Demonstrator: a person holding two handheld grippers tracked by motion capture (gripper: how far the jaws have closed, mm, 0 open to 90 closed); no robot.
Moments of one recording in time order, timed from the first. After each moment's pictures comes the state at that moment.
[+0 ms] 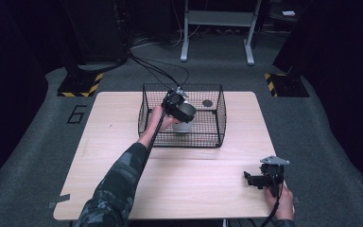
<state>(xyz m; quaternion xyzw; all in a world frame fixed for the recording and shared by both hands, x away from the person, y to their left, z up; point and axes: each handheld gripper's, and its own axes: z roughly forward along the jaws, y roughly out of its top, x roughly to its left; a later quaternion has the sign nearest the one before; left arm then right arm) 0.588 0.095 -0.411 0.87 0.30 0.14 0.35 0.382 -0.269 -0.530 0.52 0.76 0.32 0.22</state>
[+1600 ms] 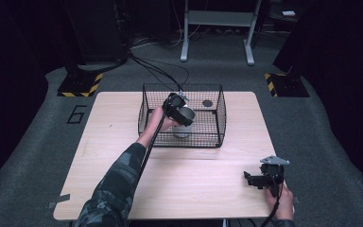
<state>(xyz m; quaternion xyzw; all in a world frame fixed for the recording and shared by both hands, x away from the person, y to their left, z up) 0.591 0.095 -0.421 0.90 0.29 0.12 0.31 0.382 -0.269 -0.530 0.52 0.76 0.32 0.22</state>
